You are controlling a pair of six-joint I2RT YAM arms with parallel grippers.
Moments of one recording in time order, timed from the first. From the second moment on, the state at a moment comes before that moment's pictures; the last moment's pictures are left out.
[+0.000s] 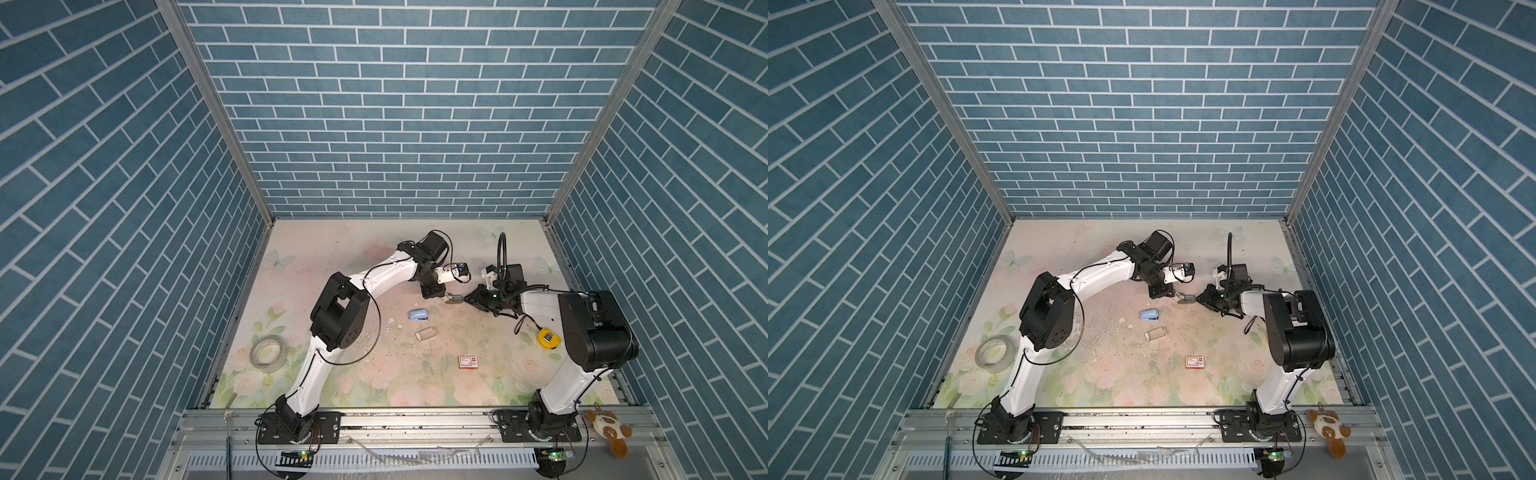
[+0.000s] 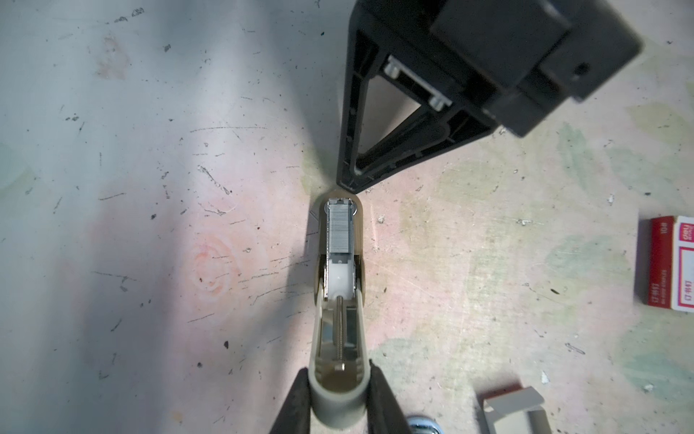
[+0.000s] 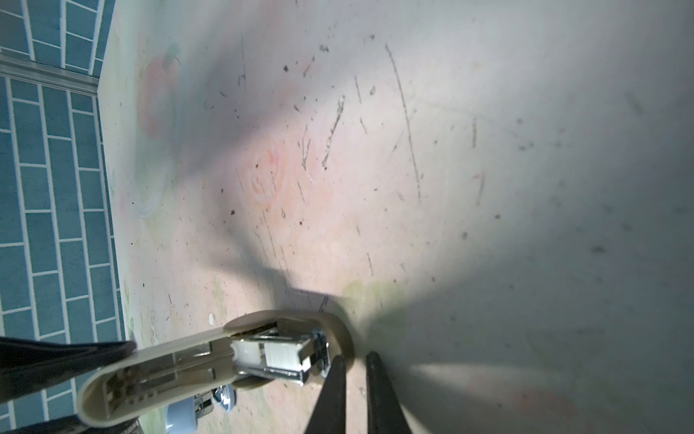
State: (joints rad) left arm -0.74 2.24 1.90 -0.81 0.33 0.66; right arm 0.18 1.75 0.78 0.01 -0.57 0.50
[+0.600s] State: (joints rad) left arm -0.74 2.29 2.01 -0.89 0.34 0.70; right arm 0.18 1.78 0.81 -0.01 -0.61 0.49
